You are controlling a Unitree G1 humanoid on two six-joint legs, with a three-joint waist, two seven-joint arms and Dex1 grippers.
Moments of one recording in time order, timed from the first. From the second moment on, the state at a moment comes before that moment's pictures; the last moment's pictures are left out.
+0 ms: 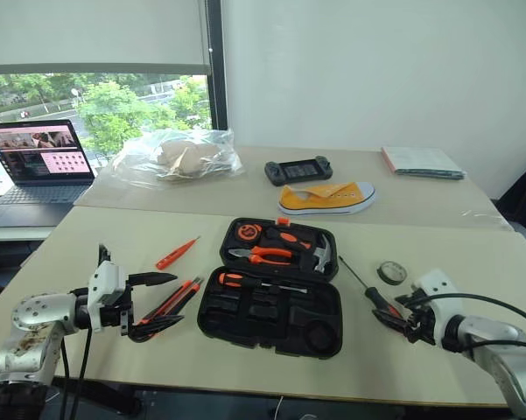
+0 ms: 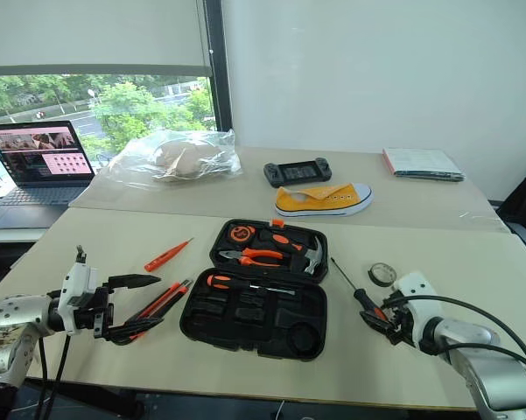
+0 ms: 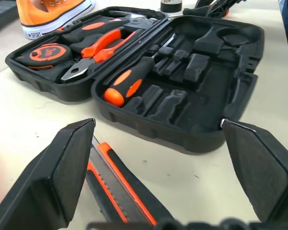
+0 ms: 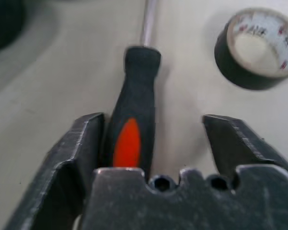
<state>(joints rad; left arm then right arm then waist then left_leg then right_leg) -0.16 0.78 0.20 0.13 -0.47 -0.02 -1.38 -0.04 -0.79 -0.14 -0.24 0.37 0.71 0.58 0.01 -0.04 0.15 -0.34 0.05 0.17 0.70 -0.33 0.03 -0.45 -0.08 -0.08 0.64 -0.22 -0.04</state>
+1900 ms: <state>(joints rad) -0.03 0.76 0.24 -0.02 -0.51 0.03 -1.30 -0.63 -0.79 0.34 -0.21 0.26 0.70 1.17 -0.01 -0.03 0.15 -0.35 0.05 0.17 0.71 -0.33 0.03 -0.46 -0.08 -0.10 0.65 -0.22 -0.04</state>
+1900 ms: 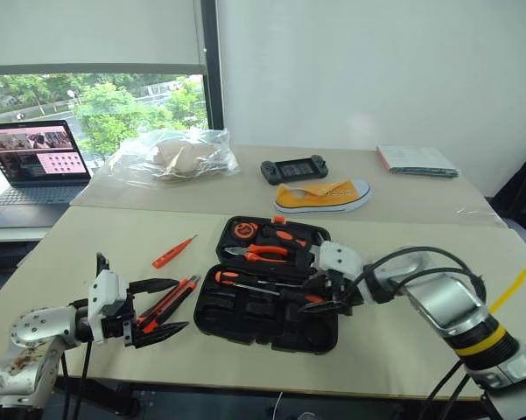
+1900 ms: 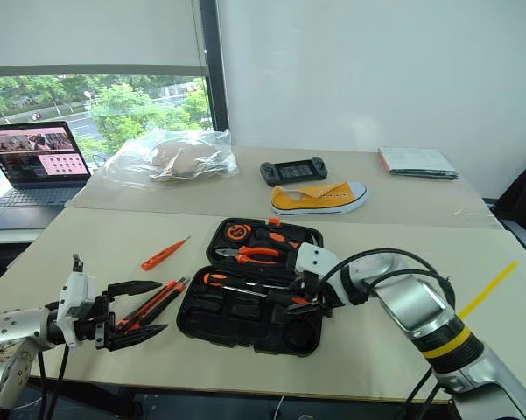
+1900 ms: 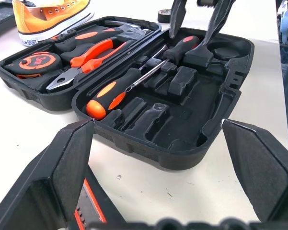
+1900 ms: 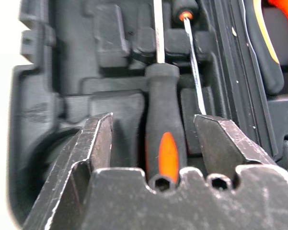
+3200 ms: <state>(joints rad) 0.24 0.79 0.56 0.17 -0.52 0.05 -1.17 -0.17 -0.56 -0.06 -0.30 0.42 0.29 1.09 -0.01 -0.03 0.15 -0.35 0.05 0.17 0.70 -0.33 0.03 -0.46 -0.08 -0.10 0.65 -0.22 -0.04</state>
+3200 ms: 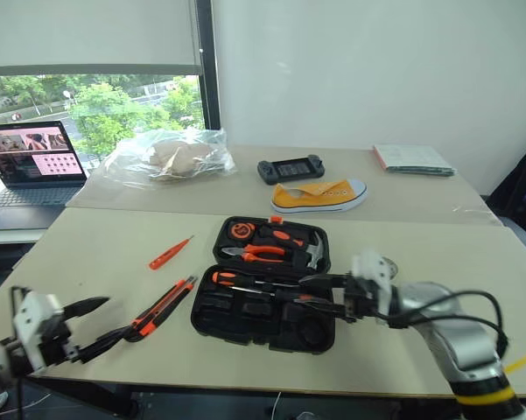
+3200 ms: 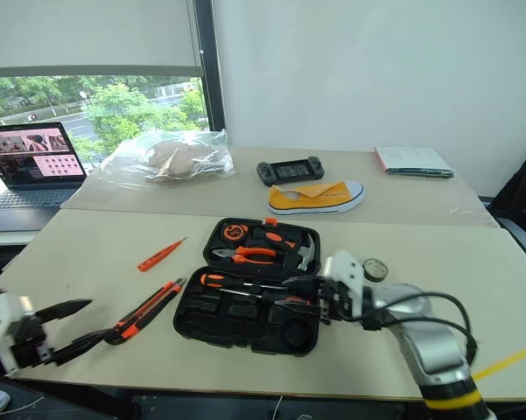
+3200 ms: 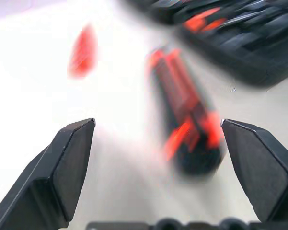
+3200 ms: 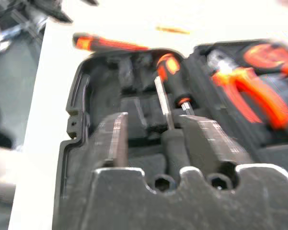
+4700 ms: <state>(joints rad) -0.81 0.65 0.07 1.04 -0.14 0.01 -1.08 0.06 -0.52 -0.21 -0.45 0.54 0.11 0.84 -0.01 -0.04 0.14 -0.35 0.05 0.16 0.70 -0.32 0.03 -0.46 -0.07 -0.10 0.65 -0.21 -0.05</state>
